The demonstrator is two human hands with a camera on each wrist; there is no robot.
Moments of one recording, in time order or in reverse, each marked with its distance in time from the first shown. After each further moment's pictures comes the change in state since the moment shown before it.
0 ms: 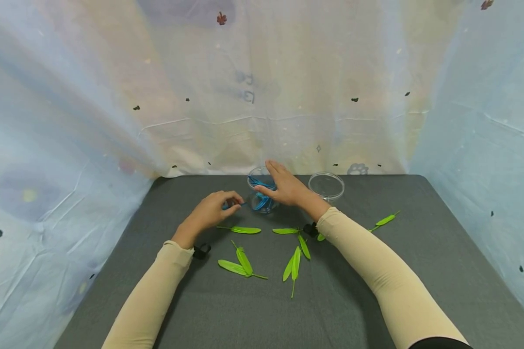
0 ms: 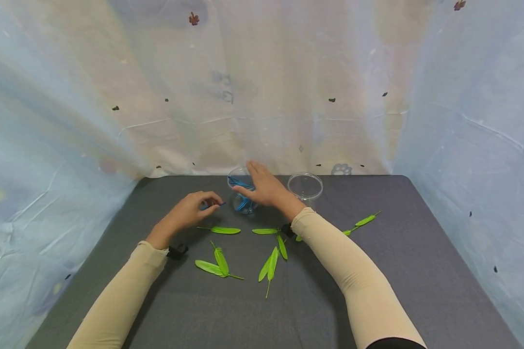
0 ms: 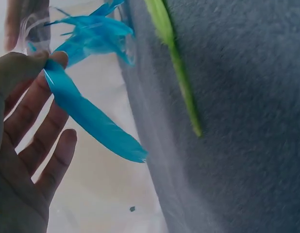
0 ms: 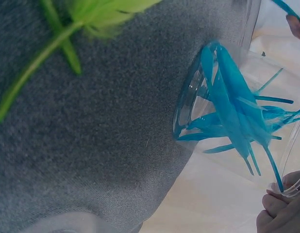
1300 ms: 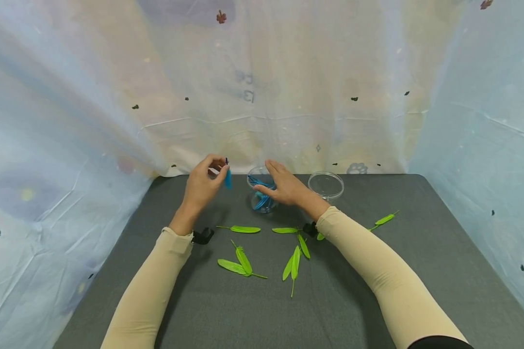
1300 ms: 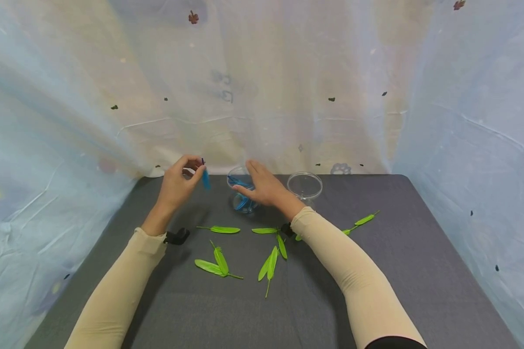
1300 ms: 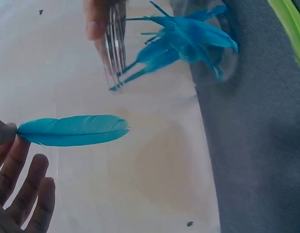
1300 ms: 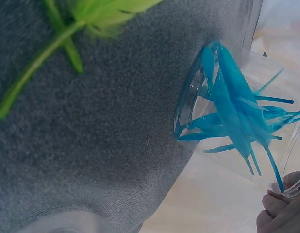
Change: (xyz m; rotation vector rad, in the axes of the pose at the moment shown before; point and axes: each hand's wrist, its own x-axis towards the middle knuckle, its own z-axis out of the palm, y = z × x) left_hand 0.021 0.032 -0.050 -0.175 0.577 -0.034; right_hand 0.002 0.001 0.001 0.008 -0.007 0.002
